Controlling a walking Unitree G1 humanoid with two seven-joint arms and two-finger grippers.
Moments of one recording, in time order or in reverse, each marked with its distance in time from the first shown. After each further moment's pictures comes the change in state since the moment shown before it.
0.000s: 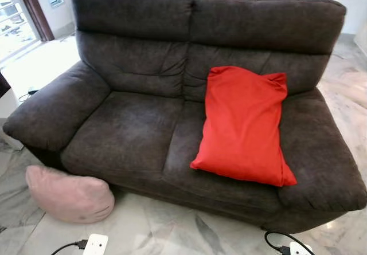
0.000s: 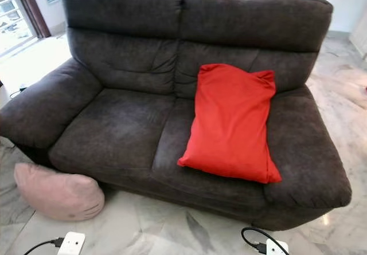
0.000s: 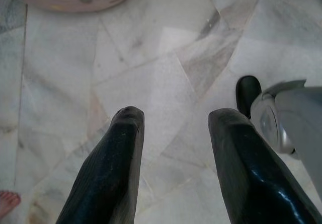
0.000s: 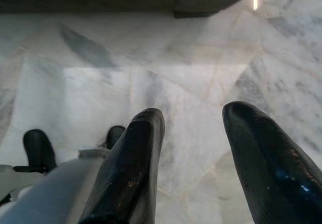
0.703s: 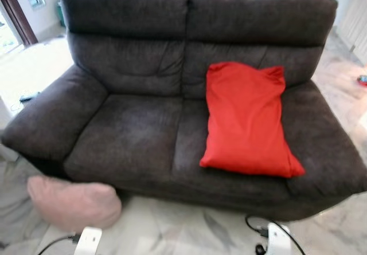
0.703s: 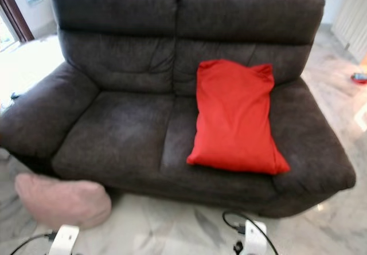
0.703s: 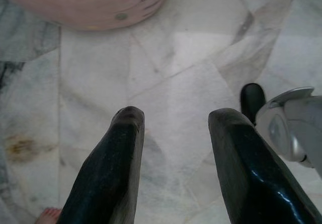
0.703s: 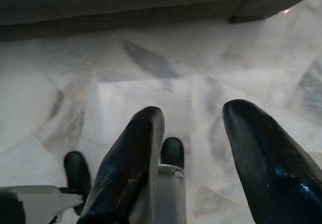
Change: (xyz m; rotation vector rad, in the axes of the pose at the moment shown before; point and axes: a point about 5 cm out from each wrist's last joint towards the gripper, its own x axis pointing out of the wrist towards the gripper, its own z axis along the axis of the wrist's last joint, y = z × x) left arm -0.001 0.016 0.000 0.014 0.000 0.016; right arm 0.002 0.047 0.027 0.006 -0.081 0.094
